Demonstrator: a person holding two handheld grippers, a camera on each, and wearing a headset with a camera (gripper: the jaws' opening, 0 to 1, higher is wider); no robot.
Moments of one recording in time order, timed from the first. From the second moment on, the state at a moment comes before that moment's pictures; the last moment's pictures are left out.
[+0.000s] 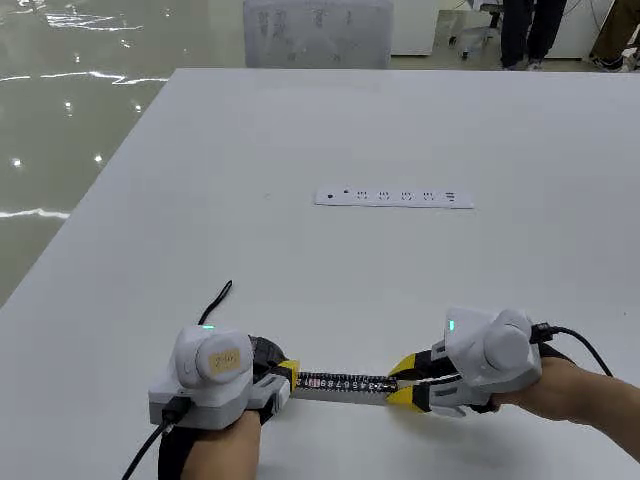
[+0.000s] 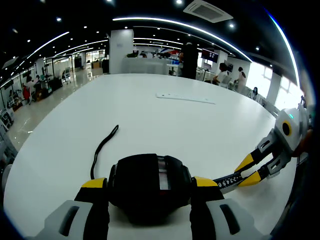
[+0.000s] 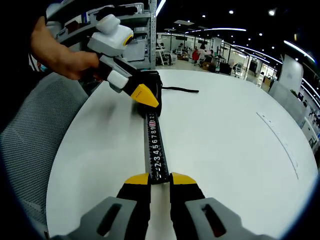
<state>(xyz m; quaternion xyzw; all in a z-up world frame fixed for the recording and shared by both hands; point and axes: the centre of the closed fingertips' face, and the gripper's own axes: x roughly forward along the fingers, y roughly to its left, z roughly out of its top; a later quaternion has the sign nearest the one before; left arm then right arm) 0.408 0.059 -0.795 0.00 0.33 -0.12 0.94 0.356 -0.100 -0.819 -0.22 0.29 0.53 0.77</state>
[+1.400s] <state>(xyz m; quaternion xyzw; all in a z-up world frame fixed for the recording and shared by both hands) 0.410 0.060 -0.795 -0.02 0.33 -0.12 0.94 0.372 -0.046 -0.816 -0.21 0.27 0.54 0.77</state>
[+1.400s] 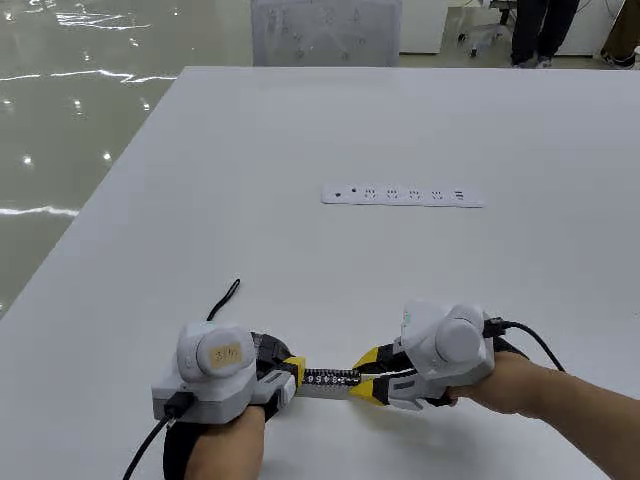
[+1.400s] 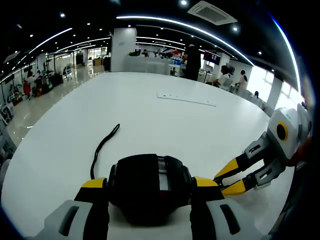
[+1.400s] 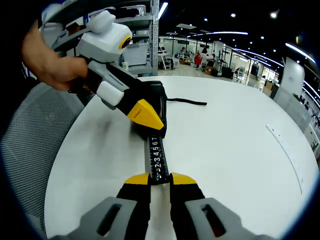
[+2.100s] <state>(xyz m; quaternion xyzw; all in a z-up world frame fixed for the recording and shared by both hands) 0.410 0.062 -0.795 -0.03 0.34 -0.12 0.93 0.379 -0.008 -0.816 -0.21 0.27 0.55 0.77</state>
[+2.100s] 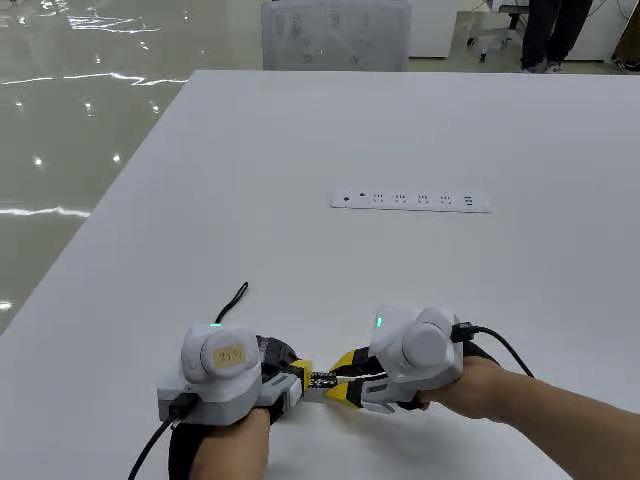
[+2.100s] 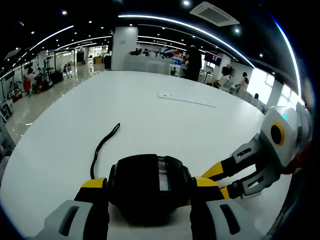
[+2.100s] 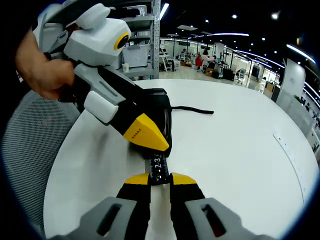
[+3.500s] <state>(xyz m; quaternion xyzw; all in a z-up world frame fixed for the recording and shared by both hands) 0.408 0.061 -0.795 -0.05 0.34 -0.12 0.93 0.384 0.011 -0.819 -0.22 0.26 0.54 0.77</state>
